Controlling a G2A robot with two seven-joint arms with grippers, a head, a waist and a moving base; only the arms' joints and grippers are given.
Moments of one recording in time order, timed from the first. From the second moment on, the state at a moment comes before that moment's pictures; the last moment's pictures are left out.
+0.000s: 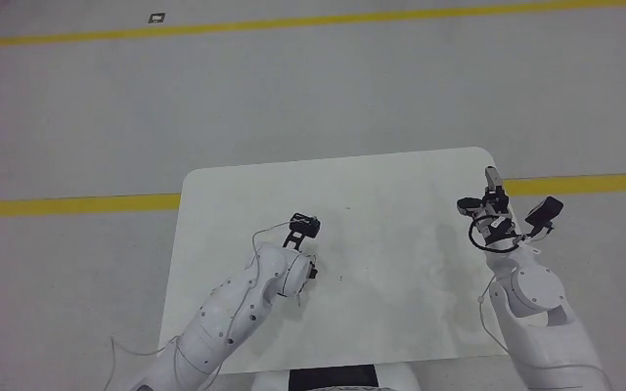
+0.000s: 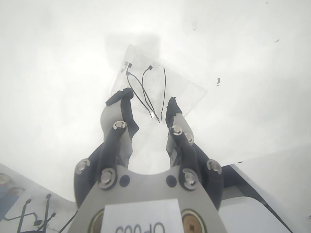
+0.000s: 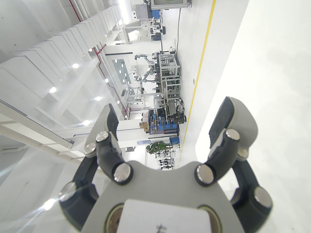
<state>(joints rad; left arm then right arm) 1.20 -1.29 -0.80 -1.66 1.22 0.34 -1.34 -1.73 -1.15 1.60 -1.80 0.42 0.00 0.00</state>
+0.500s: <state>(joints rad) 1.16 -1.35 -0.77 -1.56 1.24 0.34 -1.35 -1.73 -1.15 1.60 -1.80 0.42 0.00 0.00</state>
